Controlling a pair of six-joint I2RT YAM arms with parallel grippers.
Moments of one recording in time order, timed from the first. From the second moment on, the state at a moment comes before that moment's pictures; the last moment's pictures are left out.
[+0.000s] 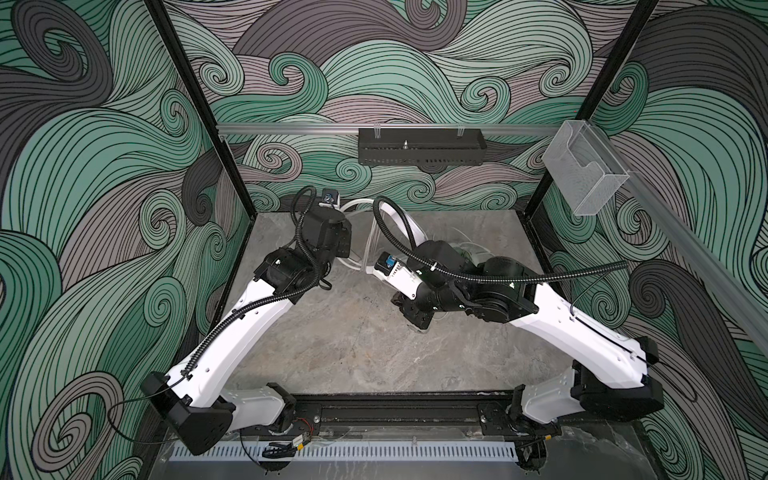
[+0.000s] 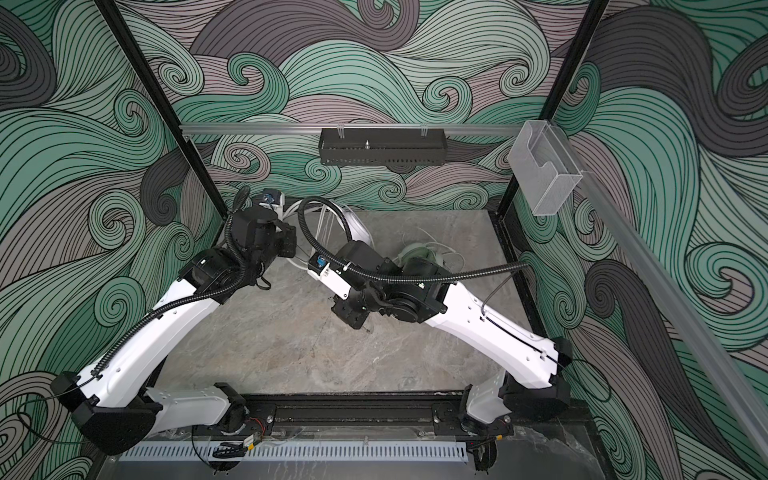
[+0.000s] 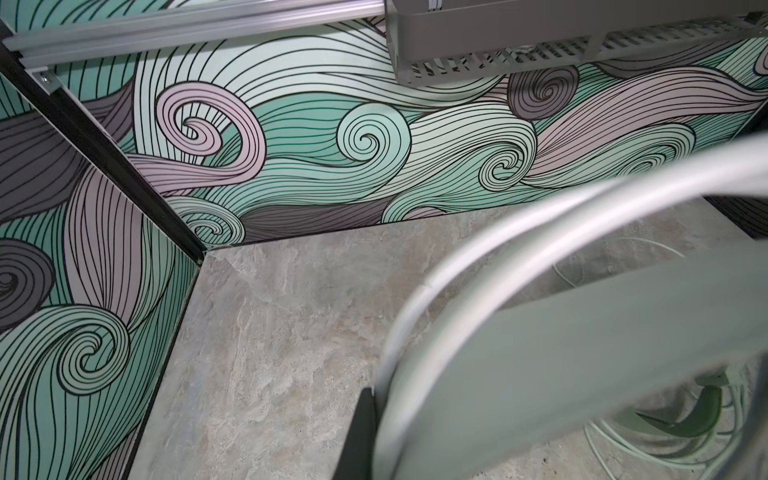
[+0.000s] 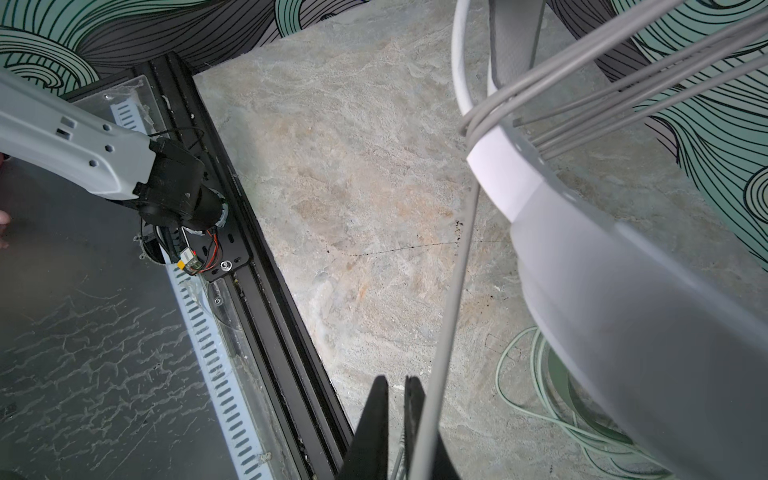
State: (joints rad) left arm -0.58 1.27 1.48 -0.72 -0.52 -0.19; right arm 1.13 1.48 1.84 -1.21 0.07 -0.02
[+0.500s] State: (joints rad) left arm -0.54 1.32 1.19 -0.84 -0.54 -0.59; right arm 1.06 1.37 1.30 -0.82 -0.06 0.05
